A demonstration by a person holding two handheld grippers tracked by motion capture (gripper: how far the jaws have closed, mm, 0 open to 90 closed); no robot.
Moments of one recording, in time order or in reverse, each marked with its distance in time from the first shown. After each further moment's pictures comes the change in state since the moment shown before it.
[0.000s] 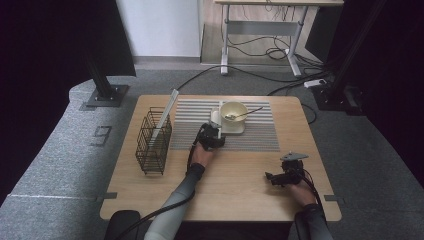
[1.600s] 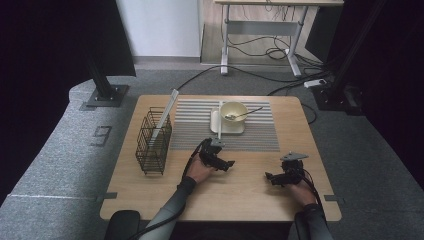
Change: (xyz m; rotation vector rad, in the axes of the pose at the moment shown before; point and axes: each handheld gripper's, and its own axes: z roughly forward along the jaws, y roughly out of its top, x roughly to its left) left arm -0.028 -0.039 -0.026 -0.014 -0.321 0.205; right arm 0.000 0.000 0.000 0.000 0.000 0.000
